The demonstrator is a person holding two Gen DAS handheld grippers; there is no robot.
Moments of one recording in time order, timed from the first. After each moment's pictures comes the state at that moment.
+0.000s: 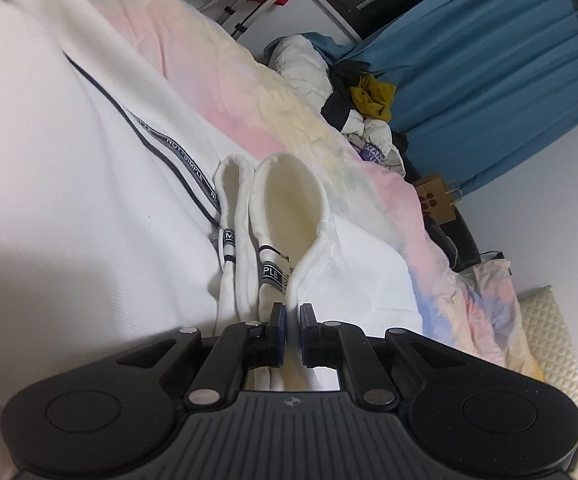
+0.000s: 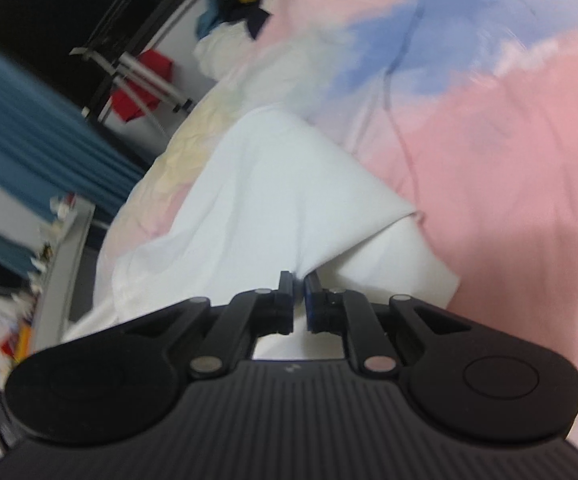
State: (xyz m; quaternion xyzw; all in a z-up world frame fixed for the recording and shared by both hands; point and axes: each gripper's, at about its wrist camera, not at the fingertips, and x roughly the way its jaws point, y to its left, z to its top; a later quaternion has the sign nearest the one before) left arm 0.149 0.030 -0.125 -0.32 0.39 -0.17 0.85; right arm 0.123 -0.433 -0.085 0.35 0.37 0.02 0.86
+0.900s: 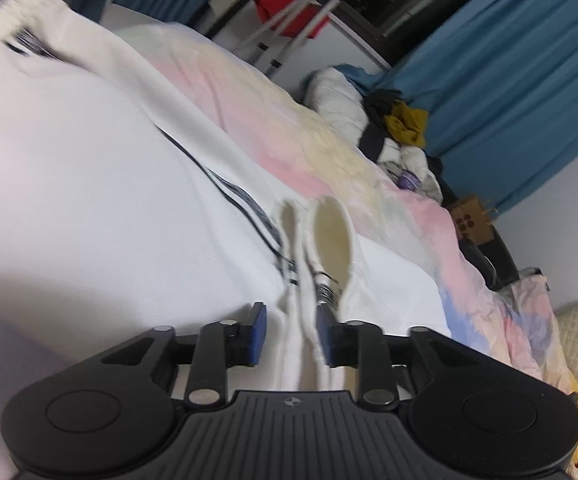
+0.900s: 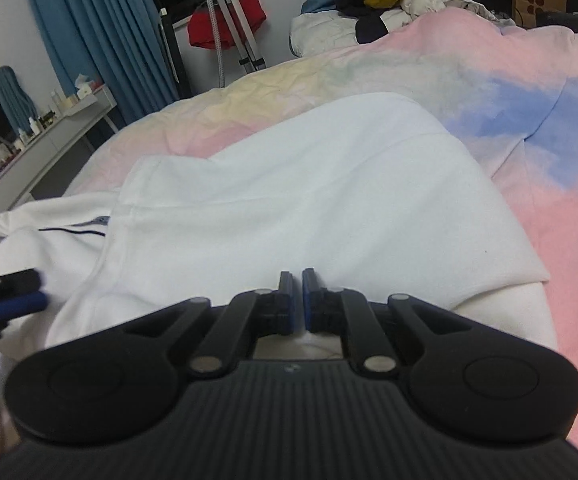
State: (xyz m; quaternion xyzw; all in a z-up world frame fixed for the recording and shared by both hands) left arm 0.083 0.086 -0.069 -0.31 0.37 -0.09 0.87; right arm 0.156 -0.362 -0.098 0.14 0.35 0.09 0.92
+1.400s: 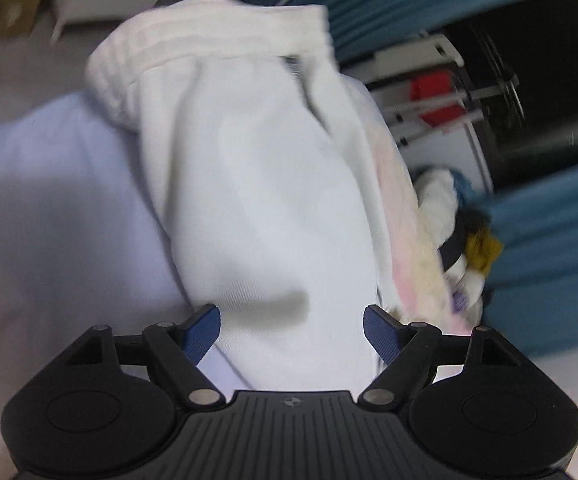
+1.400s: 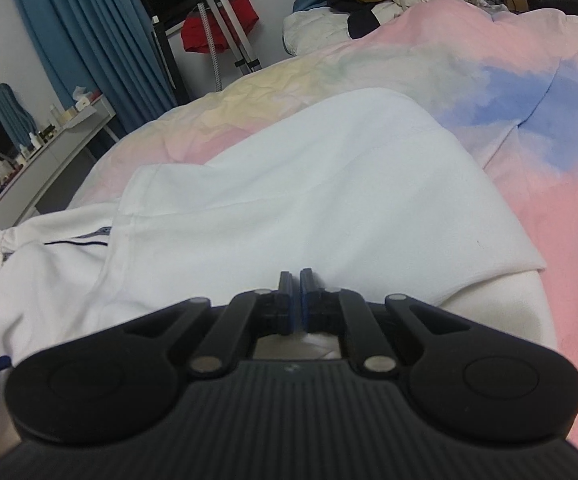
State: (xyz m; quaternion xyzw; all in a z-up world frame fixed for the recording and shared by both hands) left arm 0.037 0.219 -0.088 -0.53 0.35 0.06 0.77; right arm 0.155 -0.367 -0.094 0.17 0.35 0.08 0.92
